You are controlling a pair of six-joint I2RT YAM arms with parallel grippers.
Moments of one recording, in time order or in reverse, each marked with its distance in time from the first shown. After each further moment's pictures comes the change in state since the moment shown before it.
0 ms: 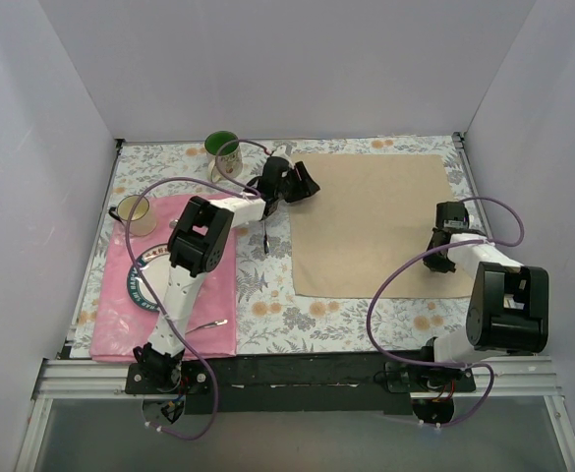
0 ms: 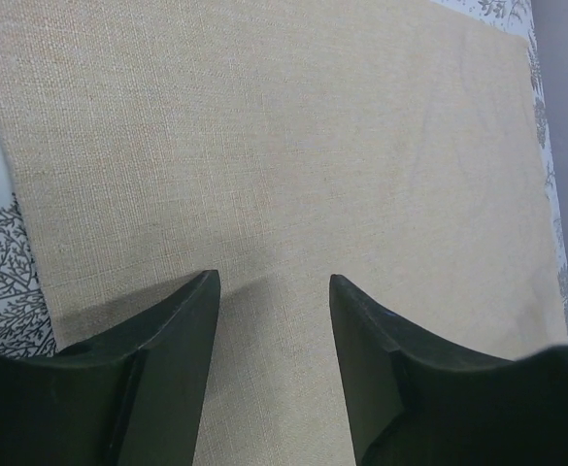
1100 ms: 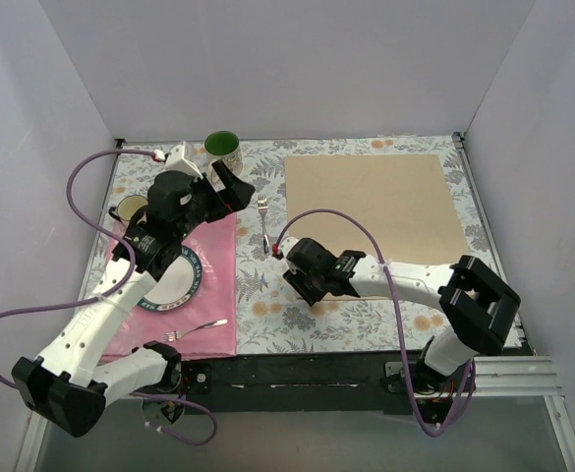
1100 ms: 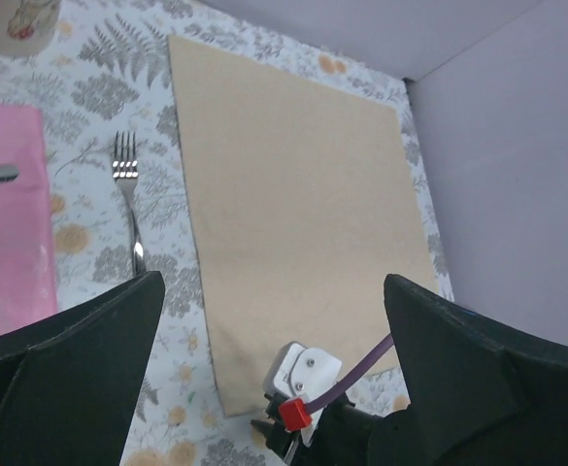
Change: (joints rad) left arm 0.050 -1.328 -0.545 -0.608 -0.202 0.027; right arm 1.086 0.058 0.160 0.014 -0.147 -0.193
